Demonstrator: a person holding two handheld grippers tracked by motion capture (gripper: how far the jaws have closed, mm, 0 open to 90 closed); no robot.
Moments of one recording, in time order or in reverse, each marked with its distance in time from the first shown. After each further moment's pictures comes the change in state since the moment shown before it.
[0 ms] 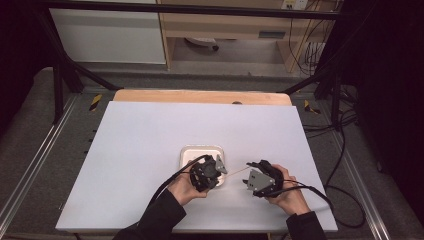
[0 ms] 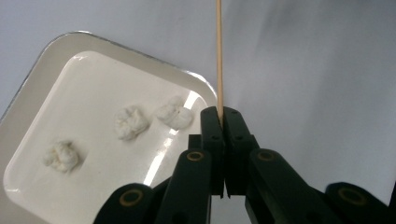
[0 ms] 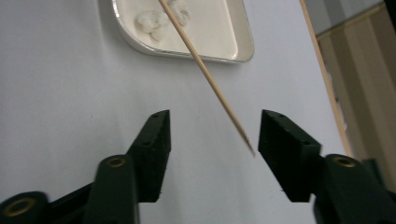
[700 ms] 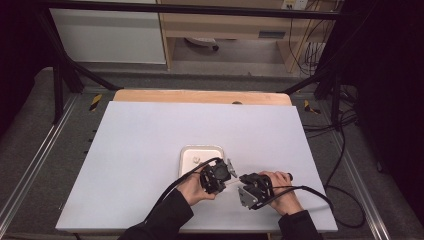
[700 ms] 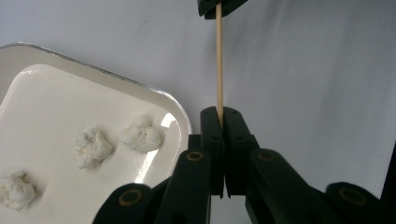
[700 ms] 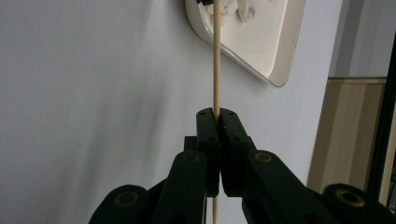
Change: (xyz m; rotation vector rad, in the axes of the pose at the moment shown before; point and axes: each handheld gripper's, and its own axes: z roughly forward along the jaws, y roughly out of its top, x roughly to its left) left arm -0.013 0.022 0.023 0.065 -0.060 0.035; right arm 0.022 0.014 0.013 0.085 0.019 -0.528
